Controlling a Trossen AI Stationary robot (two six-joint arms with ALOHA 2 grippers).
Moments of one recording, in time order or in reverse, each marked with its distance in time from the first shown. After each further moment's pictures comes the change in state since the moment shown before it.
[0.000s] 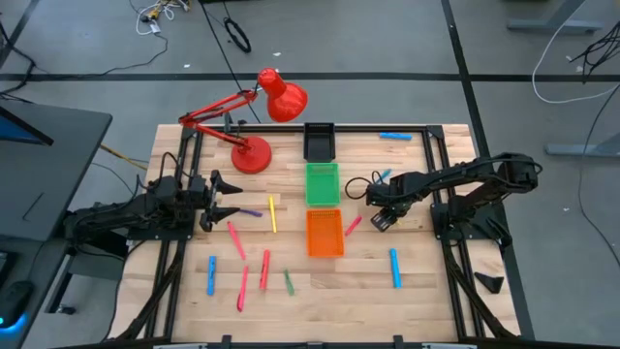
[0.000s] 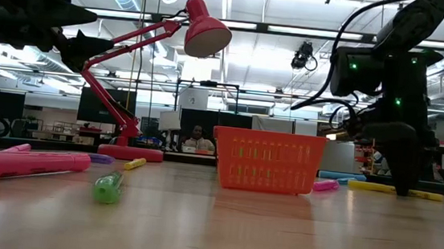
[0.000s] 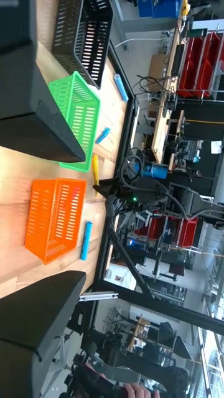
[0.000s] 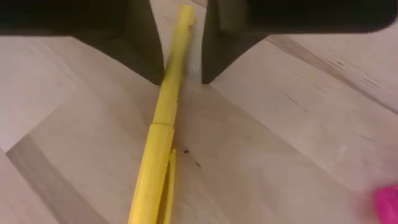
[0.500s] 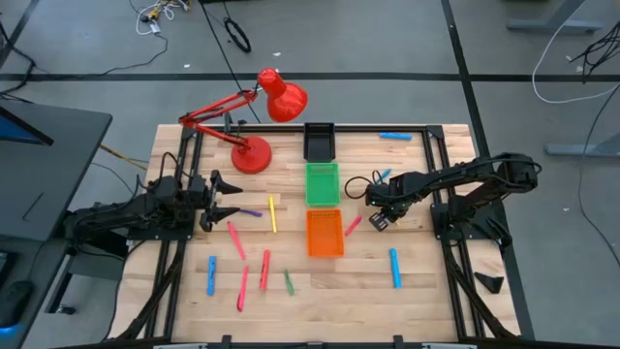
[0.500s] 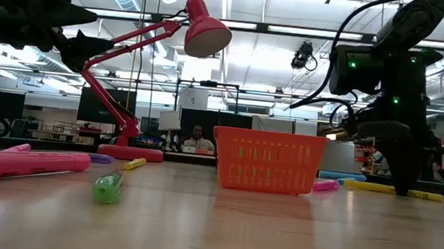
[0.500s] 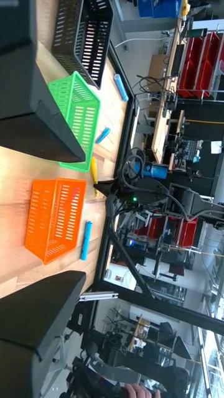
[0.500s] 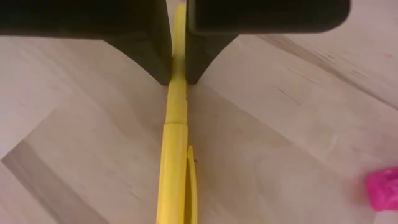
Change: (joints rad) left arm 0.000 0.000 0.000 0.000 0.000 0.000; right arm 0.000 0.002 0.008 -0.002 0.002 0.055
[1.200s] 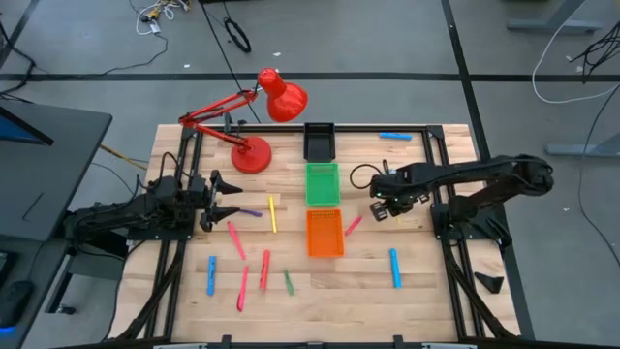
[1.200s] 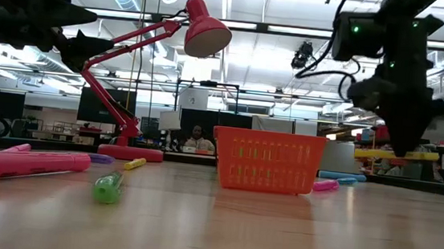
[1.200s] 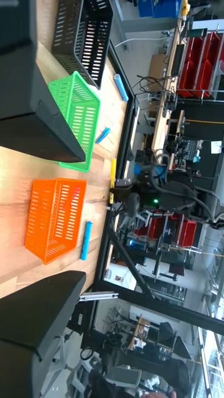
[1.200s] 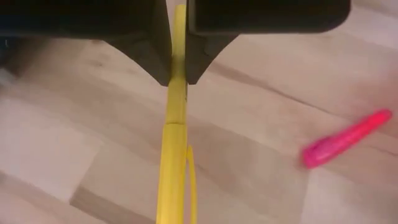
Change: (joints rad) left arm 0.000 0.000 0.000 0.000 0.000 0.000; right arm 0.006 -0.169 0.149 -0.260 -0.050 0.262
